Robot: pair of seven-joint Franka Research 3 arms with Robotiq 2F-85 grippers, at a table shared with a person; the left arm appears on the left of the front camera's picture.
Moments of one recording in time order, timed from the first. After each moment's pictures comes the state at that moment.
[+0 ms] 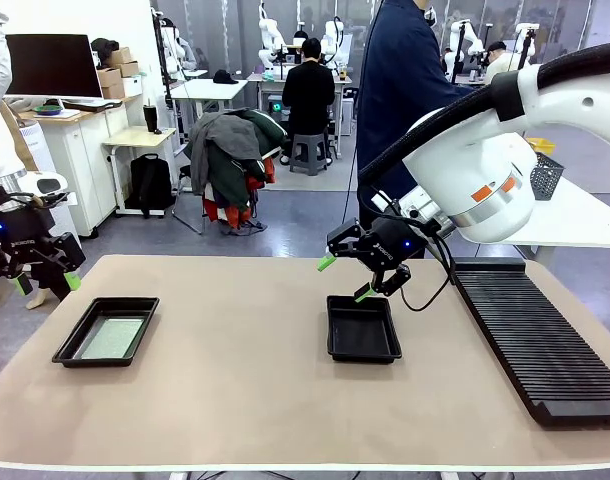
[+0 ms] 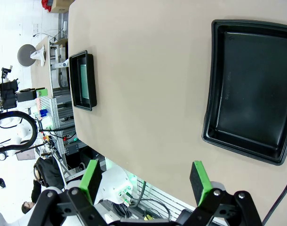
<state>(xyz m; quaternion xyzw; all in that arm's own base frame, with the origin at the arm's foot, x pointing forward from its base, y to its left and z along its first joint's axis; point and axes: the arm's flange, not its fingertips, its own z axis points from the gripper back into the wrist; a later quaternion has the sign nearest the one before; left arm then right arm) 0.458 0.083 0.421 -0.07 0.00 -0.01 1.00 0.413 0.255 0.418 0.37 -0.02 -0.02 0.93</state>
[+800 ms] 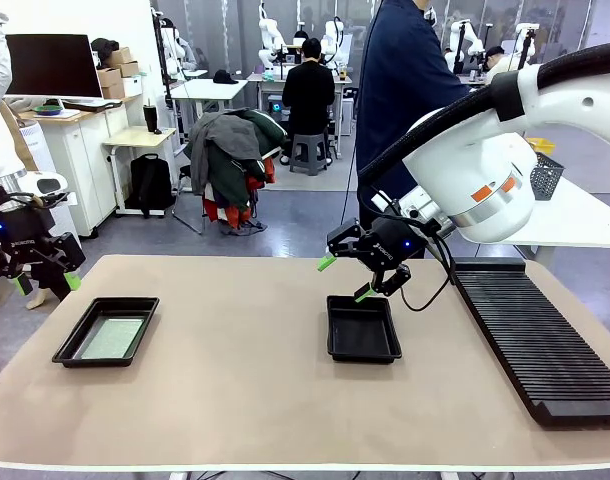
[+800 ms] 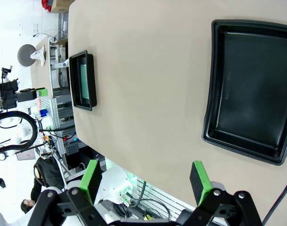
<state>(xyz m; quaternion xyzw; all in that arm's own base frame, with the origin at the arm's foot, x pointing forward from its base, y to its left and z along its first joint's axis) 0.458 0.083 0.421 -0.07 0.00 -0.01 1.00 0.413 0.255 0.418 0.37 -0.02 -0.02 0.93</state>
